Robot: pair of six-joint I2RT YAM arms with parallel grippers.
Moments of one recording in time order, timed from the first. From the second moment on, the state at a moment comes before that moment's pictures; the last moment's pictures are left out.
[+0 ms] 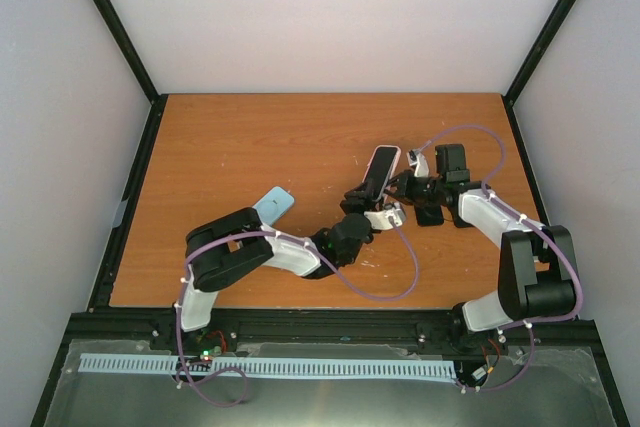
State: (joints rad) left arm -1.14 1.99 0.96 0.91 -0.74 0.87; right arm 0.15 1.46 0.80 -0.18 -0.80 0.50
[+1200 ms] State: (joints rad) left arm -1.15 2.08 0.91 1.37 -0.76 1.20; right arm 0.15 1.39 0.79 -0.12 -0.85 0.53
